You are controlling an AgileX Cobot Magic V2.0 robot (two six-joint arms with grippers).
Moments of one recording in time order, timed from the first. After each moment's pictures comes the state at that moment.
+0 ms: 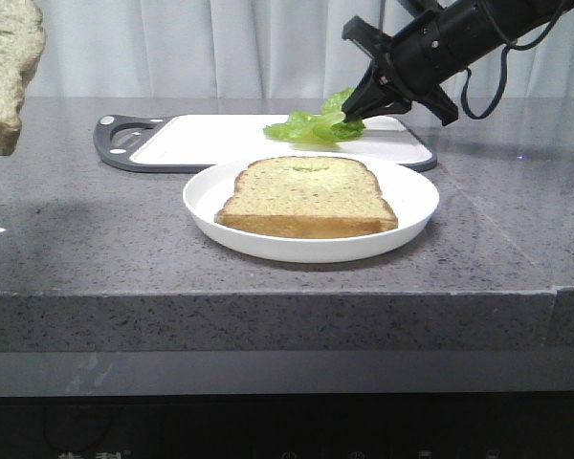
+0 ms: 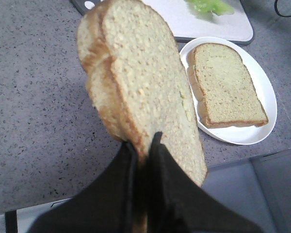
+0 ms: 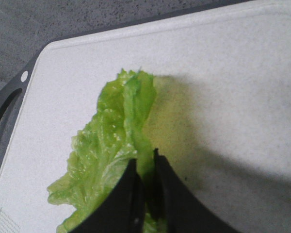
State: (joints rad) left arm -0.01 0.83 -0.89 -0.58 1.00 0.27; right arm 0.11 2.20 -1.86 0.99 0.69 -0.44
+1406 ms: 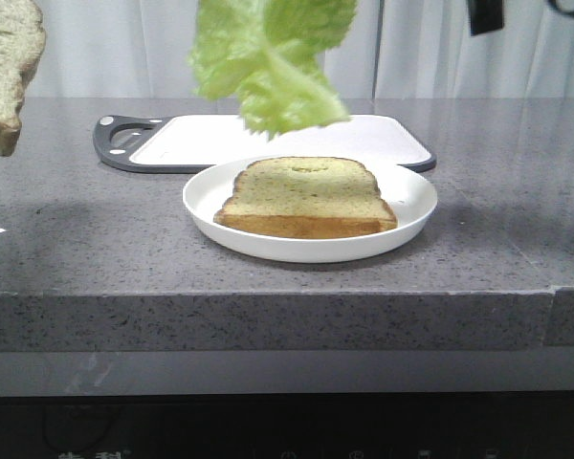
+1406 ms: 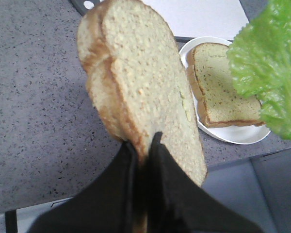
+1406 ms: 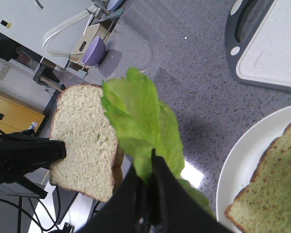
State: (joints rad) left arm -0.01 0.83 -0.89 -0.58 1.00 0.27; right arm 0.22 1.41 -0.96 1.57 0.89 -0.95
